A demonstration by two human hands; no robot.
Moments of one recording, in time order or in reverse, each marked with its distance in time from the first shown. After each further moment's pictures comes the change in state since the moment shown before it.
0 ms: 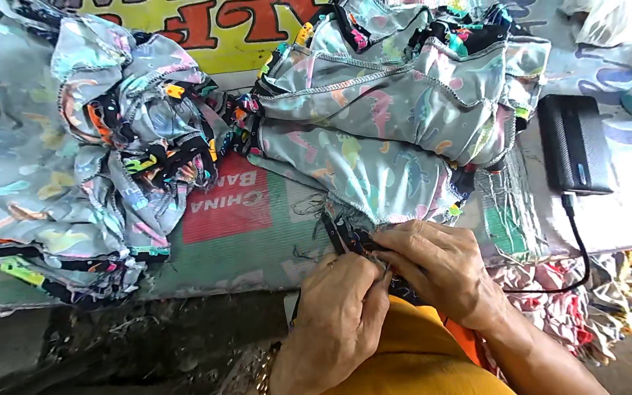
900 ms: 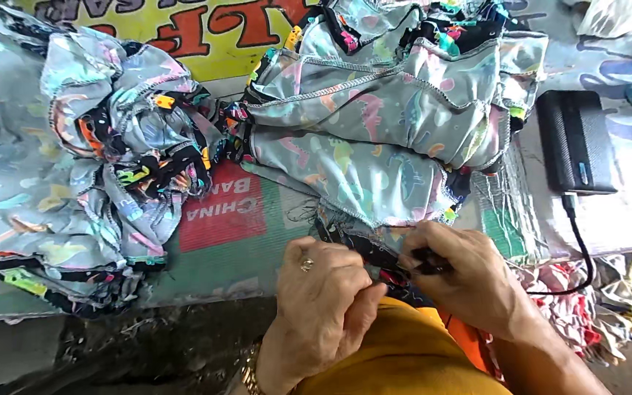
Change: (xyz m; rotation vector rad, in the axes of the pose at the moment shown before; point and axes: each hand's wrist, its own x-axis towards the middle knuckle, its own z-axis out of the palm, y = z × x) left_hand 0.013 -0.015 -0.011 0.115 0.074 0.198; right_hand -0.005 0.004 -0.029 0.172 -0.113 0.203
